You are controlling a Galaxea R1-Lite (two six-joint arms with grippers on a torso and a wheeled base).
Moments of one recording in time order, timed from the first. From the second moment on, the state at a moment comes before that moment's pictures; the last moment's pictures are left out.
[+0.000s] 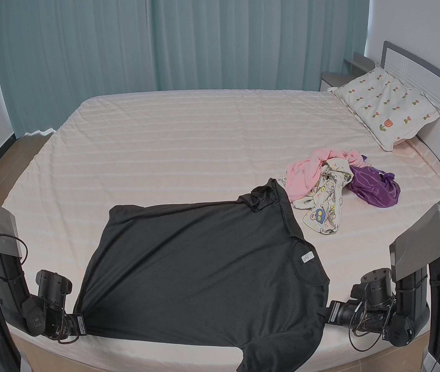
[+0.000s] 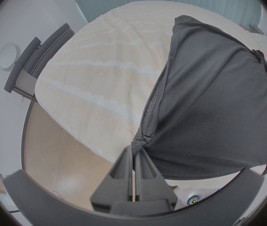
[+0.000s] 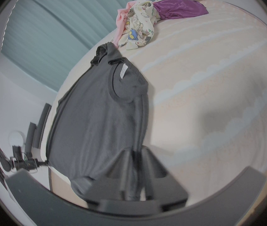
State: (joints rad) left arm 0.02 2.14 -0.10 -0.87 0.29 -0.28; right arm 0.38 2.40 -0.09 -1.55 0.06 0.67
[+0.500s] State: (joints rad) left arm 0.02 2.16 -0.06 -0.87 0.29 -0.24; right arm 0.32 2.38 -0.02 -1.54 0.05 0.53
